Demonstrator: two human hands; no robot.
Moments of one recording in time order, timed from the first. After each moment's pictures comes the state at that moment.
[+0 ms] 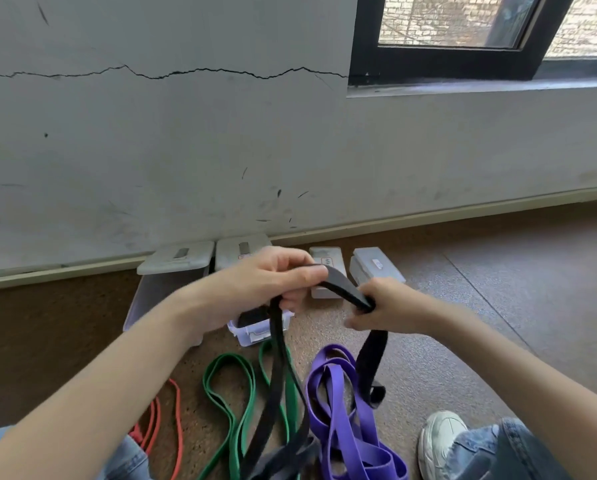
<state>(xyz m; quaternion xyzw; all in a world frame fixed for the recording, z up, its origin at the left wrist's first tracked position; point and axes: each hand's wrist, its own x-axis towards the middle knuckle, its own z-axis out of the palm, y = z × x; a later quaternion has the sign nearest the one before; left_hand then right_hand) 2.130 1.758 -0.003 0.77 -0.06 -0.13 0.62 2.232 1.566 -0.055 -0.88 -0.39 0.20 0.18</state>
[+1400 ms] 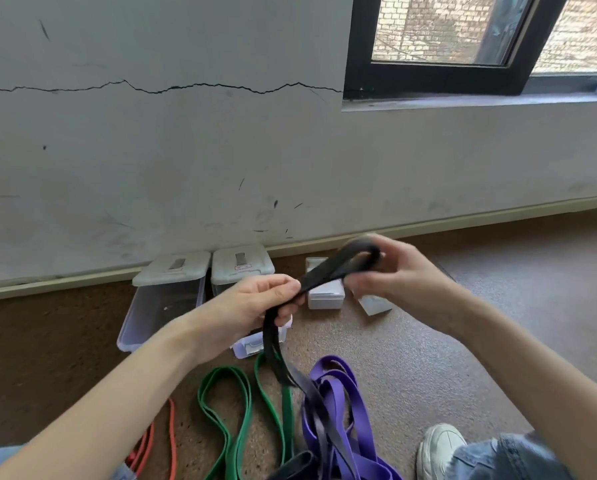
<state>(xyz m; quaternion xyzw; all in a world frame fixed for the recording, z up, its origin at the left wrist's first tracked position) 2.131 1.767 -0.035 0.70 -0.04 -0.12 0.70 2.224 1.556 -0.011 -0.68 -0.32 0.24 0.61</state>
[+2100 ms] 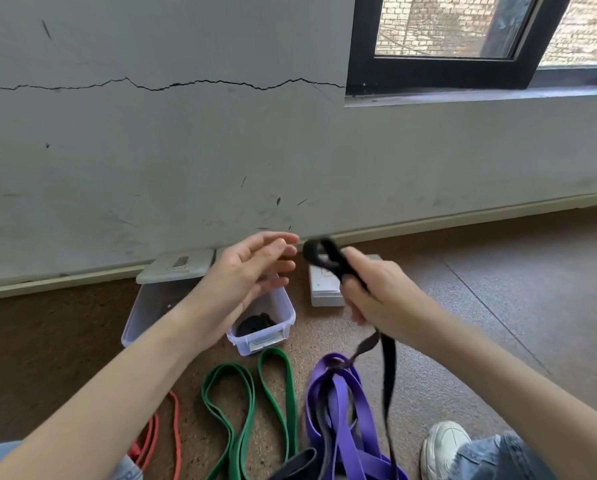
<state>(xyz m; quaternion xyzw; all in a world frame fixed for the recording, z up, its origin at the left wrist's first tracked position) 2.134 1.765 -0.017 0.67 0.05 0.06 0.74 2.193 1.578 -0.013 -0.84 -0.41 0.04 0.35</state>
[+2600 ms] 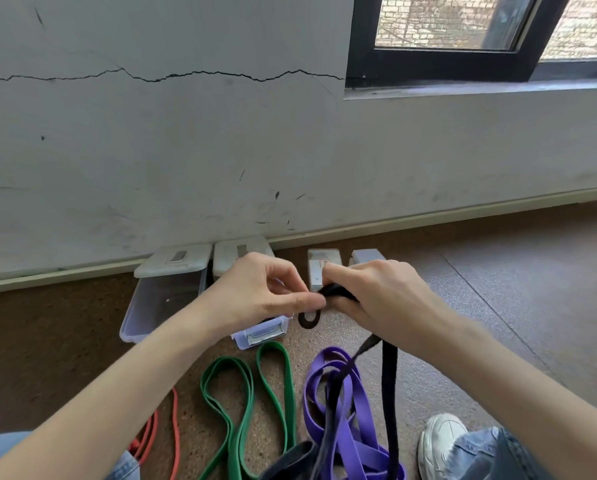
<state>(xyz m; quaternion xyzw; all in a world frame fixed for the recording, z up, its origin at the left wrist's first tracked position) 2.126 1.757 -0.016 0.85 -0.01 -0.02 0.52 2.184 1.575 -0.009 -0.86 -0.48 -0.09 0.10</state>
